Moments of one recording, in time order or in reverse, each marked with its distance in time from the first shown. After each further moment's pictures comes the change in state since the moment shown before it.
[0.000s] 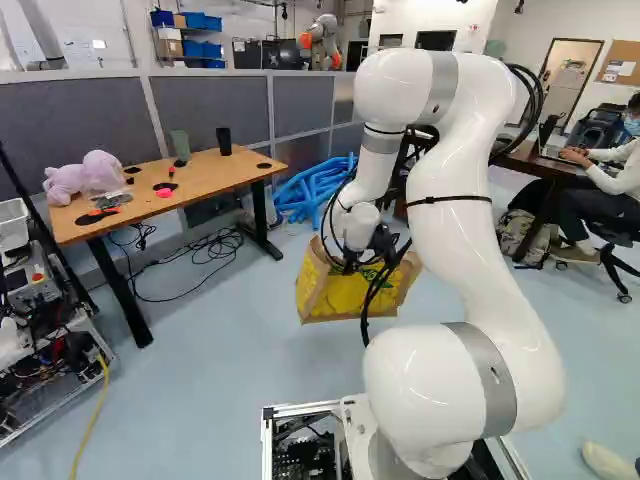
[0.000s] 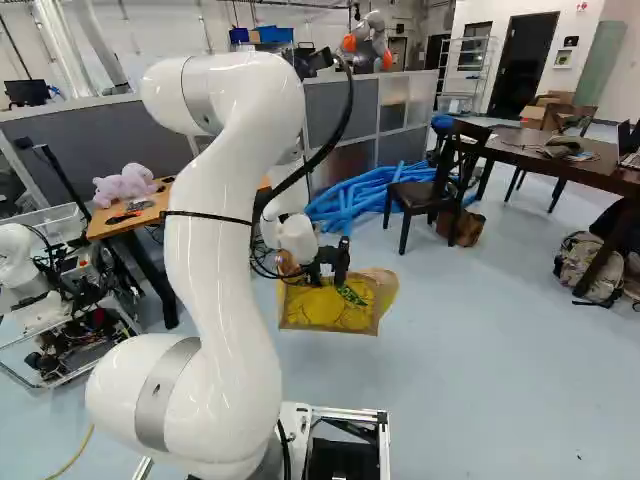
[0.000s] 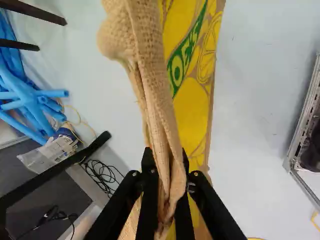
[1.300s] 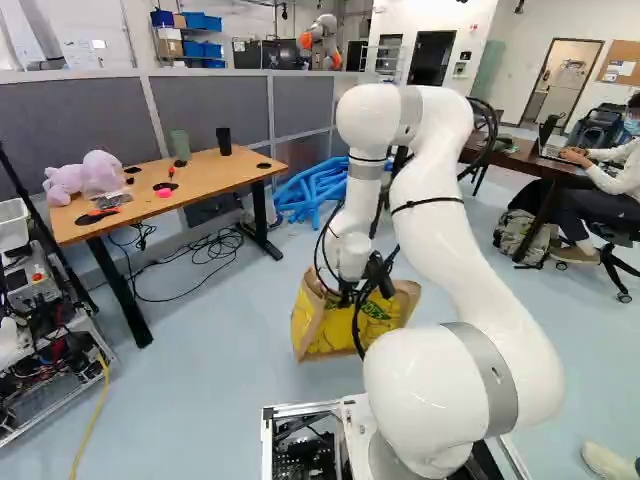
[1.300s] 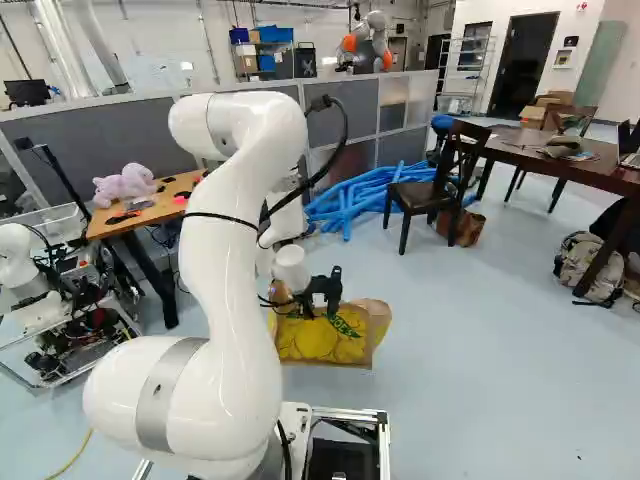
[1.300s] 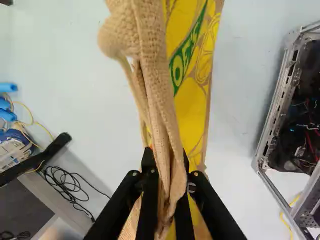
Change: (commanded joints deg) arm 2.5 -9.4 3.1 0.6 4.9 0.0
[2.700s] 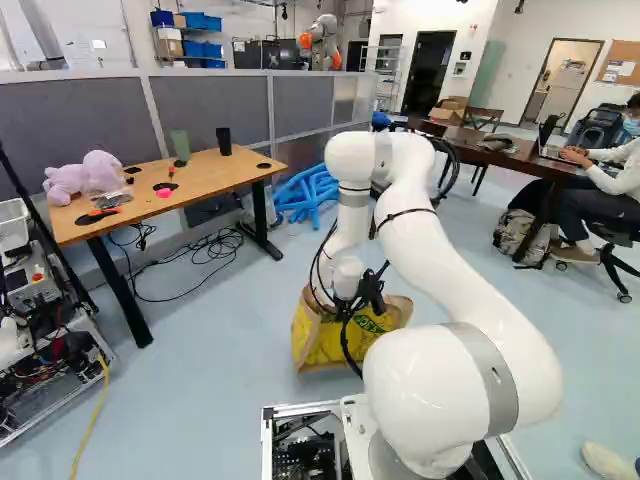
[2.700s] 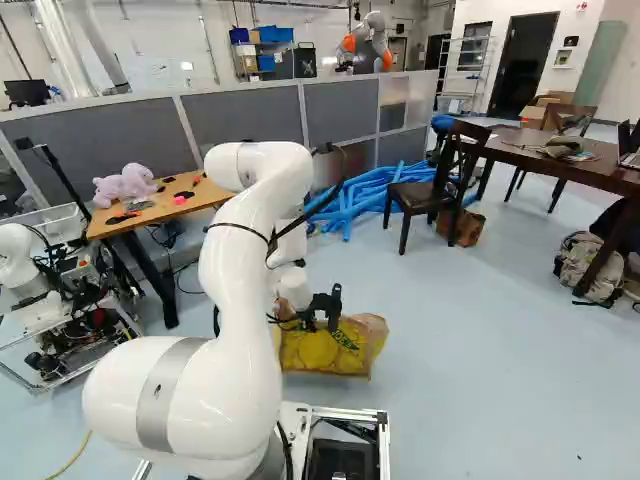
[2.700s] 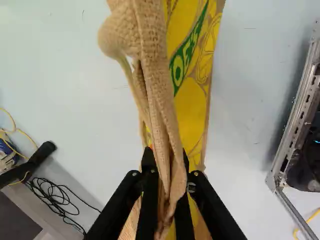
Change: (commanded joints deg) arm 1.1 -15.7 -9.4 1.3 5.9 0.0
